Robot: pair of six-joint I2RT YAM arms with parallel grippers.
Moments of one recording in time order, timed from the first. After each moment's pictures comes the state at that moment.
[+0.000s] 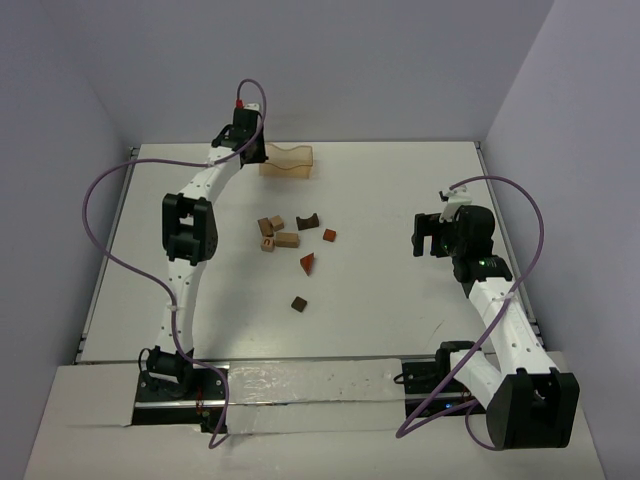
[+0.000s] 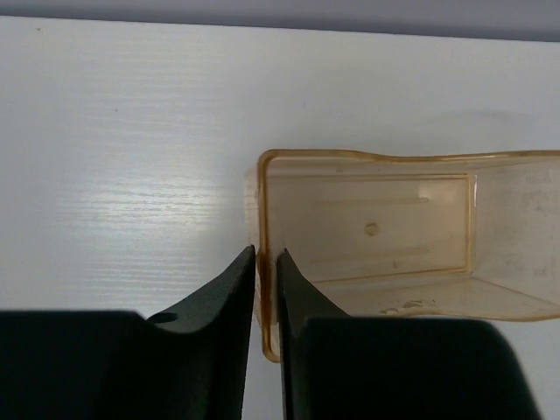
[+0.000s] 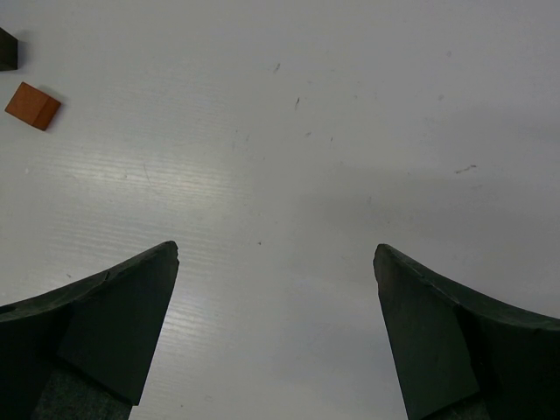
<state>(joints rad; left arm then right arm) -0.28 2.53 2.34 -0.52 -0.12 -0.24 -0.02 0.95 0.66 -0.29 -0.14 -0.05</state>
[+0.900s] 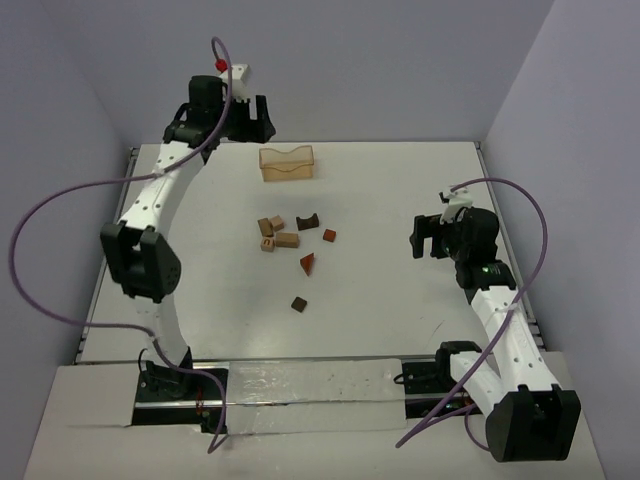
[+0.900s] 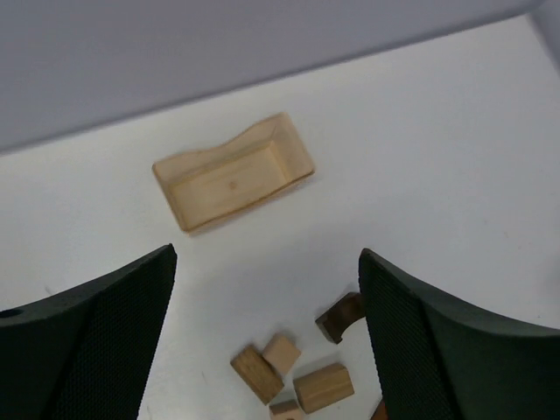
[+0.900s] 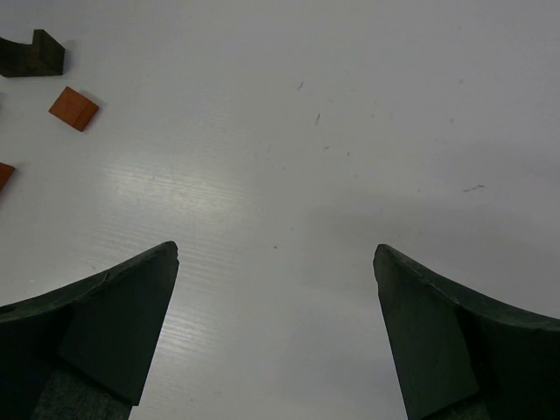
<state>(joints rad) -0.27 2.03 2.05 -0.52 0.19 -0.12 -0.02 0.89 0.66 -0.30 -0.20 -0.07</state>
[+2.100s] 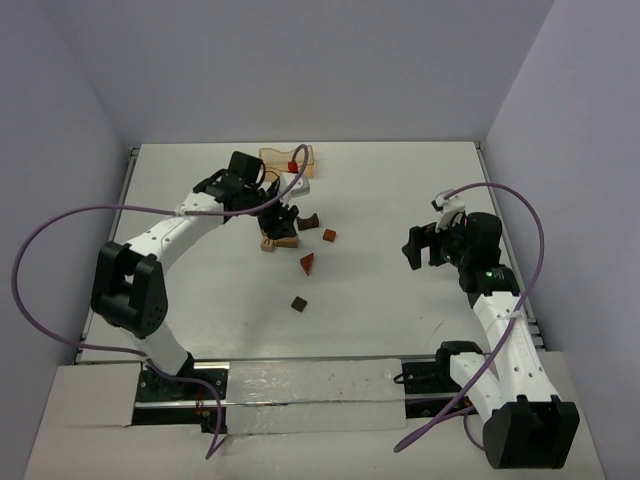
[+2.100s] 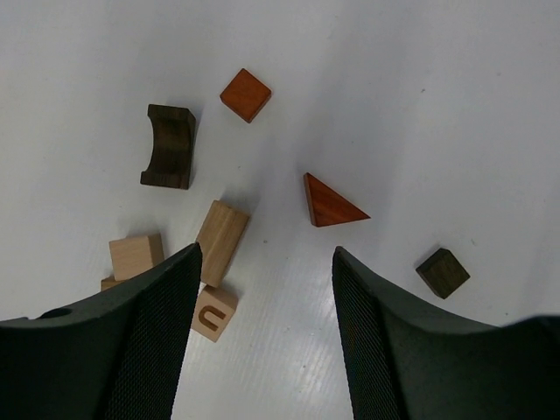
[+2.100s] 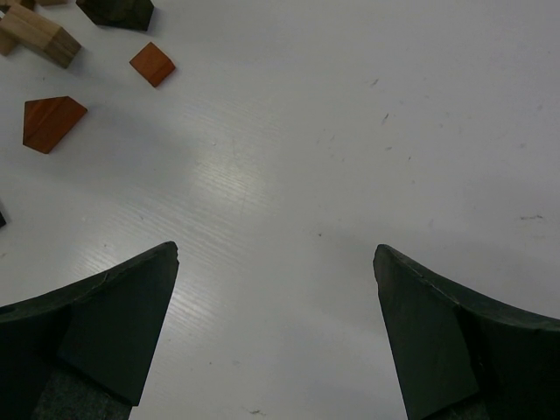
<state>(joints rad) -0.47 1.68 1.34 -0.55 0.59 0.57 -0.04 0.83 0.66 -0.39 -0.41 -0.17</state>
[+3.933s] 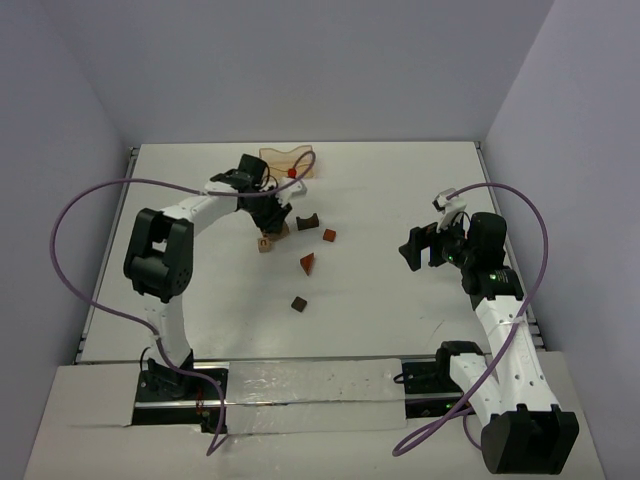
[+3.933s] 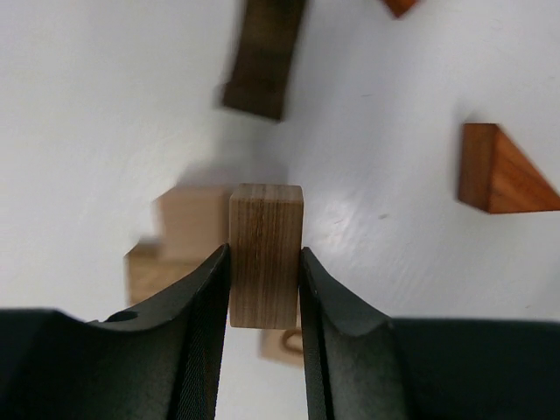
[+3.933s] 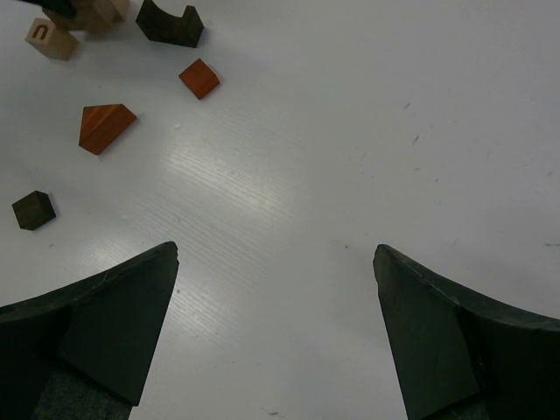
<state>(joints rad) -0.41 1.98 1.46 -0.57 0.42 0.64 -0.06 0.80 0.68 -0.42 -0.51 -0.17</state>
